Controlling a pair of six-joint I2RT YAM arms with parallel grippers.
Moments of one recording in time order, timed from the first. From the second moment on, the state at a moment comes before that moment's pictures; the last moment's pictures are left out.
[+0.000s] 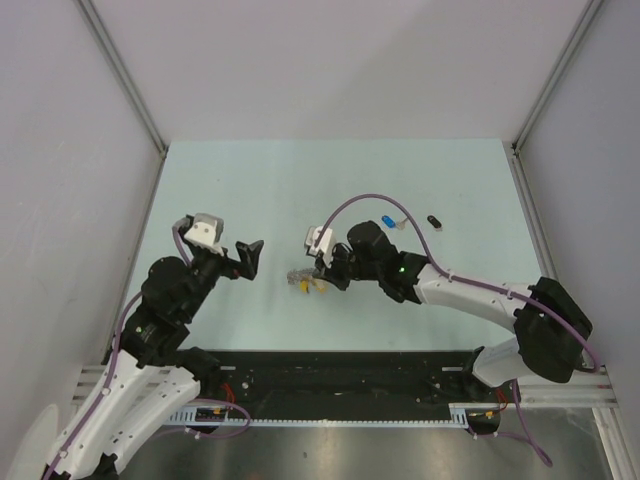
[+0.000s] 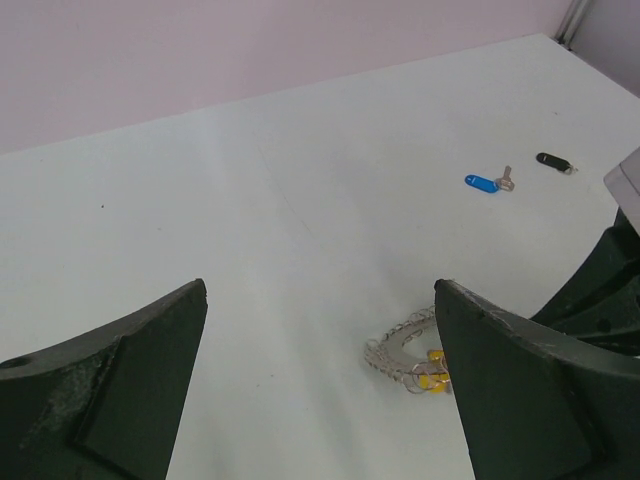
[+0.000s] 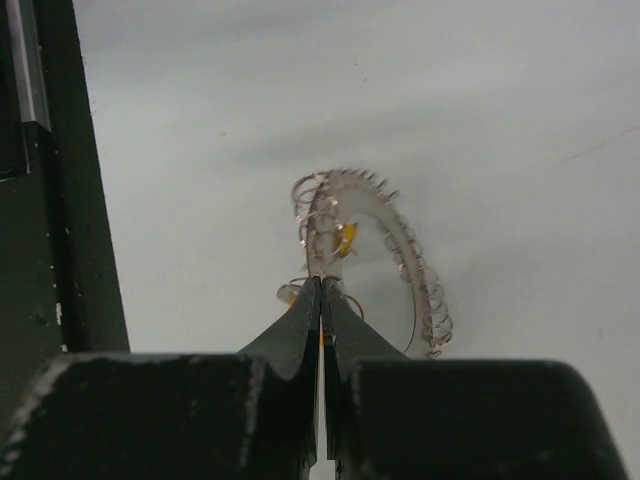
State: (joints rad) left arm -0.53 0.50 0.70 -0.28 -0.15 -0.03; right arm 0.90 1.43 0.92 0.03 -0.32 -0.26
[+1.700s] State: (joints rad) left arm -0.51 0.42 0.67 -0.28 -0.14 -0.03; right arm 1.00 1.41 0.88 -0.22 0.07 0.28
